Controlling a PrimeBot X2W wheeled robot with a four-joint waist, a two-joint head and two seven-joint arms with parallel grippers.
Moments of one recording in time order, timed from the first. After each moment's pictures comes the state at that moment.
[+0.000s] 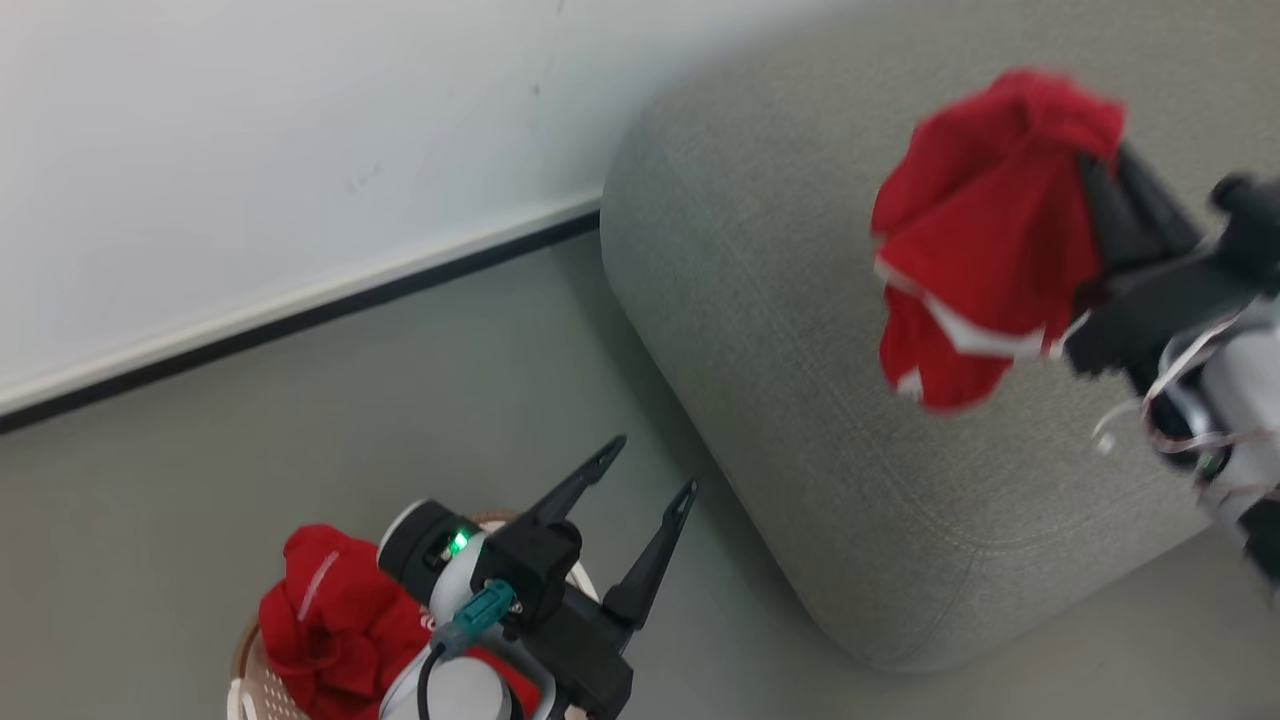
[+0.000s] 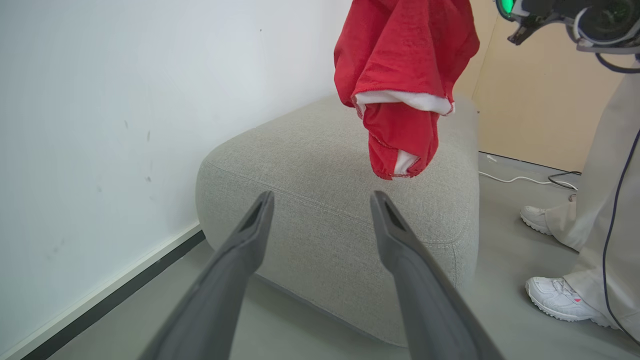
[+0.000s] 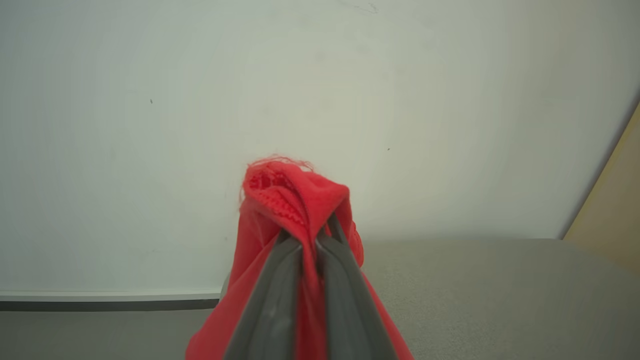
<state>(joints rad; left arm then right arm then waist) -0.35 0.16 -0.67 0.25 -0.37 -0.03 -0.18 -0.78 -0.49 0.65 0.49 0.62 -0.03 -0.25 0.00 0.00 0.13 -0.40</state>
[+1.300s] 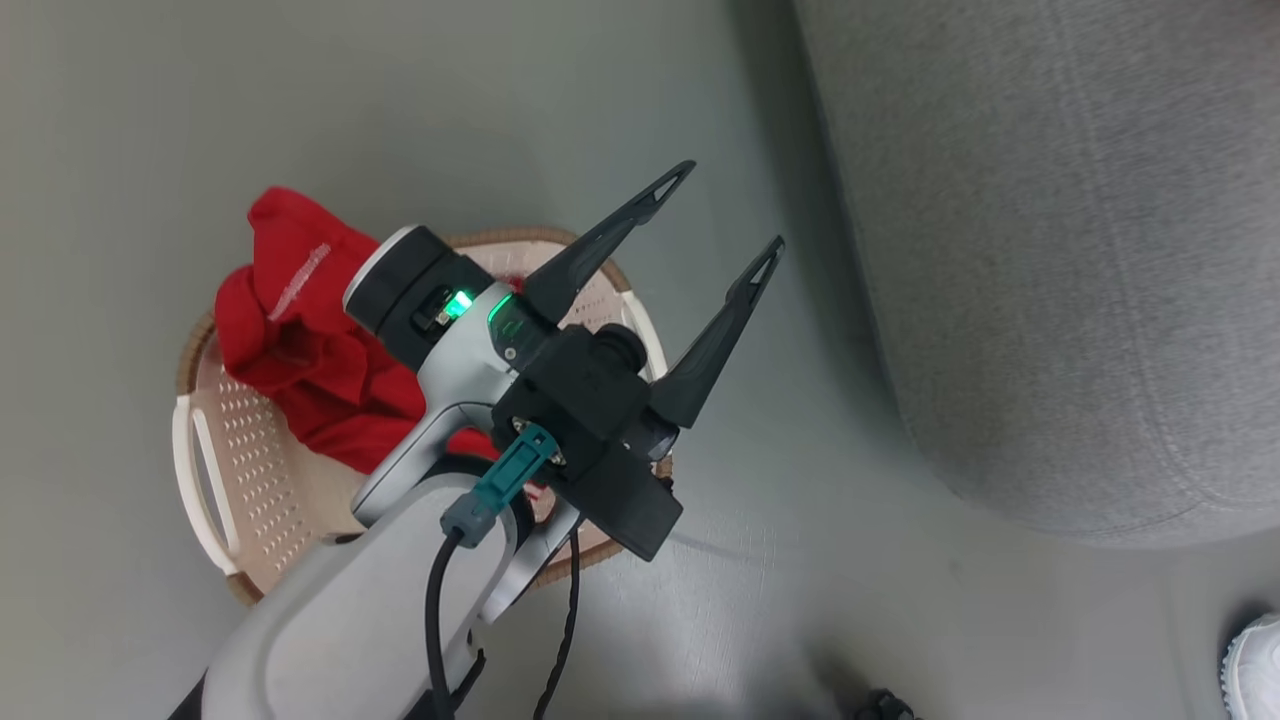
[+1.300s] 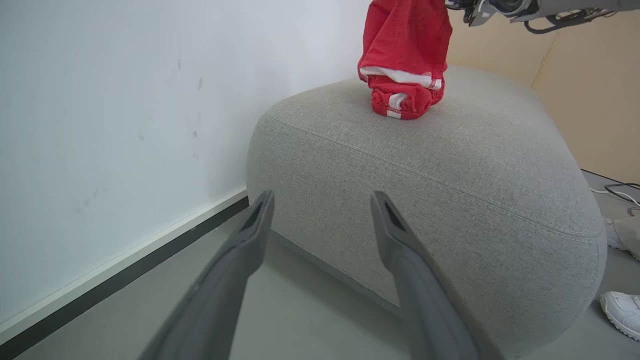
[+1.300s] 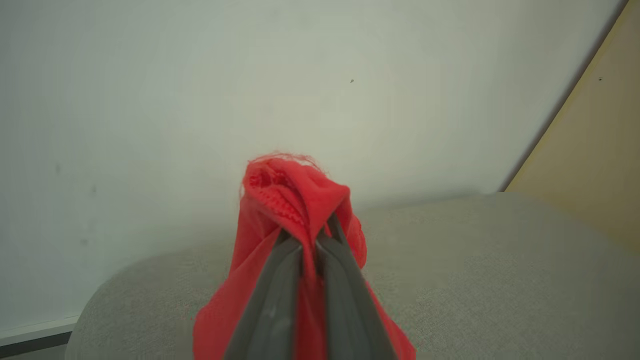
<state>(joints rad) -0.69 0.20 -0.67 -0.03 -0.22 -0.02 0.00 -1.41 -0.57 0.44 0.96 0.63 -0.05 -0.25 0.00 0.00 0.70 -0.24</state>
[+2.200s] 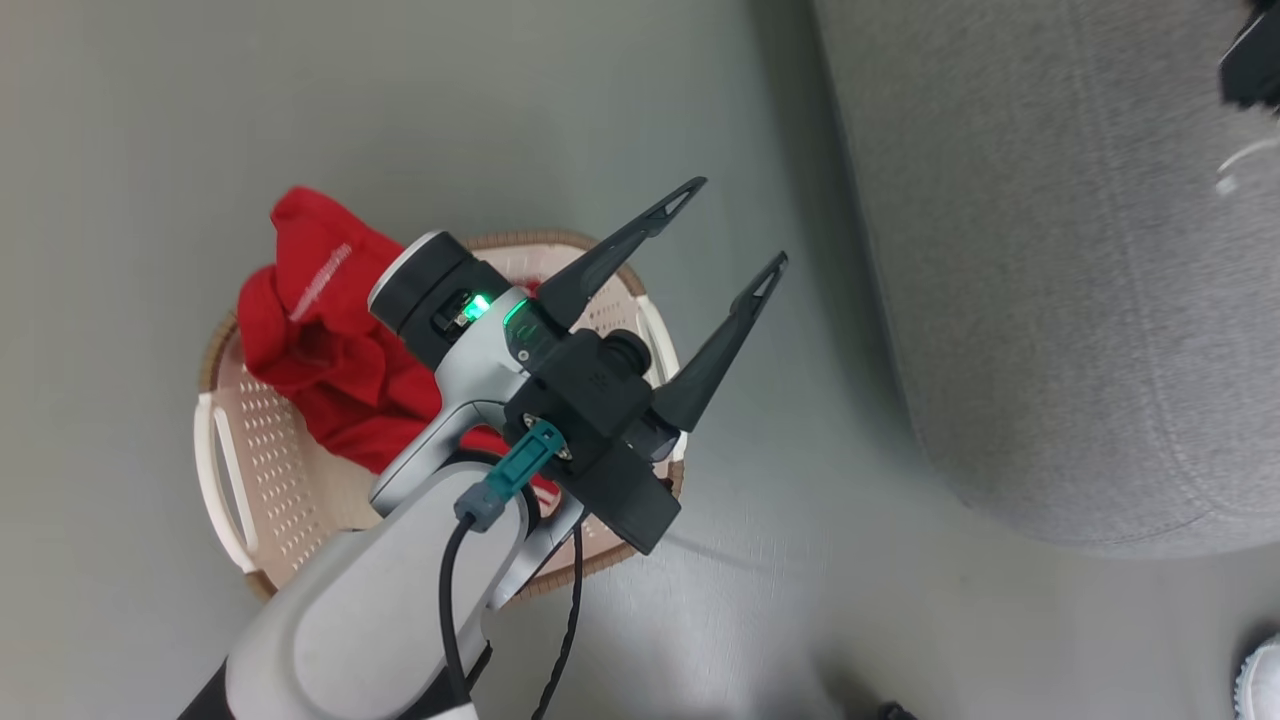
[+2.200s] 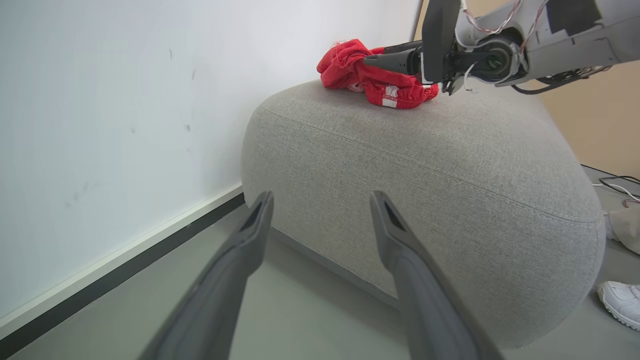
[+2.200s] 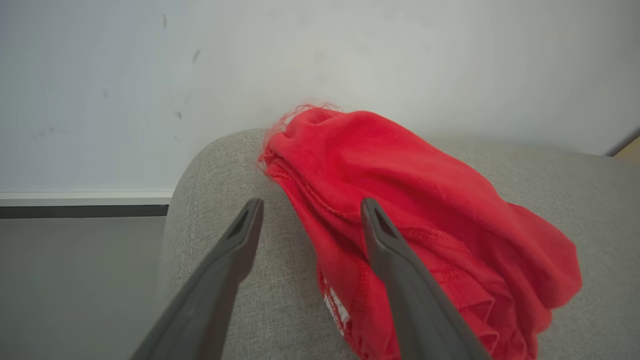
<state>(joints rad) -0.71 0.18 -0.69 0.09 -0.22 -0.05 -0.09 -1.31 -0.40 0.54 1.05 0.54 0.00 -0.26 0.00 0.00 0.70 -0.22</state>
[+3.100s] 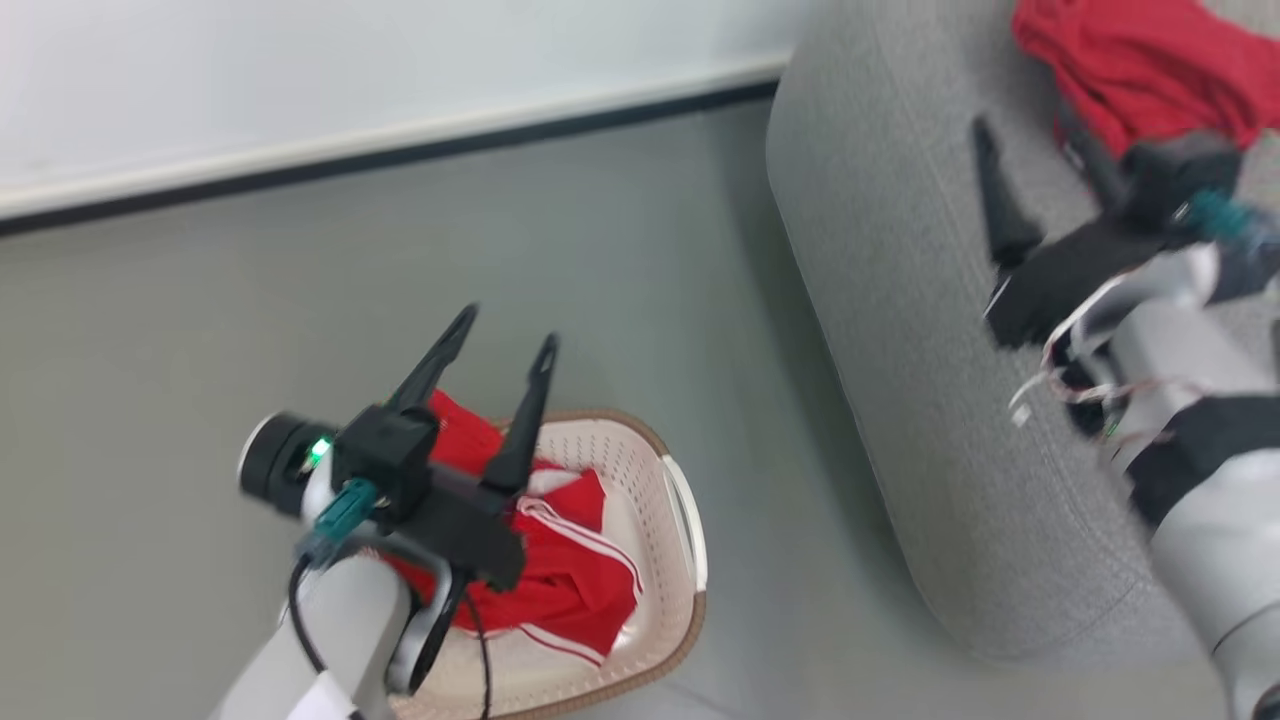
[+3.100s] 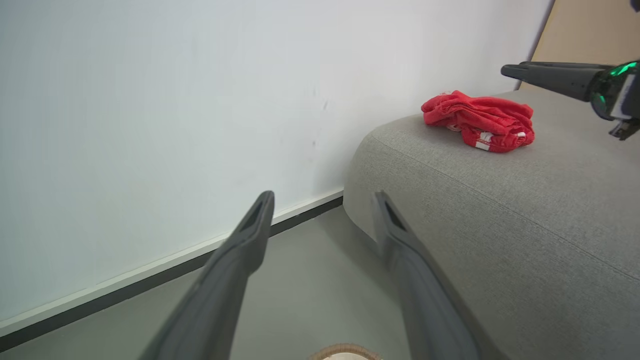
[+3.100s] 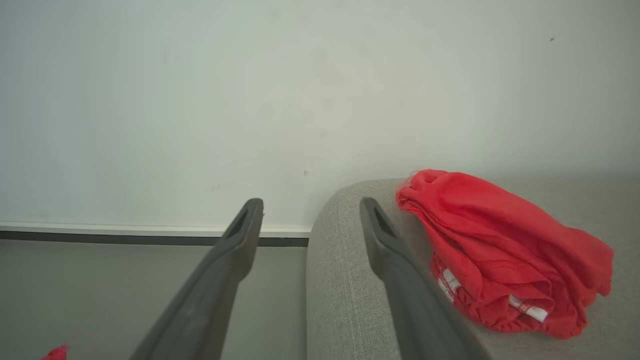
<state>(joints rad) -0.50 0.20 -0.52 0.30 -0.37 0.01 -0.23 -1.01 -0.27 0.55 0.91 0.51 0.07 -0.26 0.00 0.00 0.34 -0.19</state>
